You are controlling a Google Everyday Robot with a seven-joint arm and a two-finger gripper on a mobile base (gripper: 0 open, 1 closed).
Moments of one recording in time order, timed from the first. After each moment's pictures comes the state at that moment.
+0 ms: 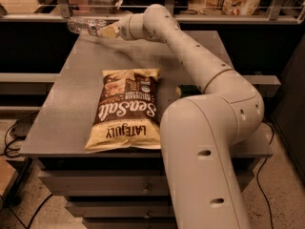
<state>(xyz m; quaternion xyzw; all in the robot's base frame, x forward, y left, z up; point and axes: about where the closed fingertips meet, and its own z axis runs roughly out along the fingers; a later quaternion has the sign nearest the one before) 0.905 0.162 0.884 -0.35 0.72 0.26 0.54</state>
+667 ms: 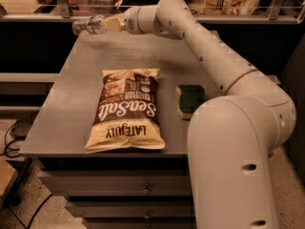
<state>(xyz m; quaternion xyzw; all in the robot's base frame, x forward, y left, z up) 0.856 0.148 0.931 -0.36 0.69 0.31 0.54</state>
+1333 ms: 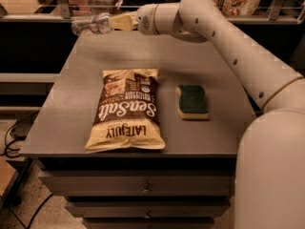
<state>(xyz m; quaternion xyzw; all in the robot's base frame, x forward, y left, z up) 0.786 0.105 0.963 -0.35 0.68 0.36 0.53</state>
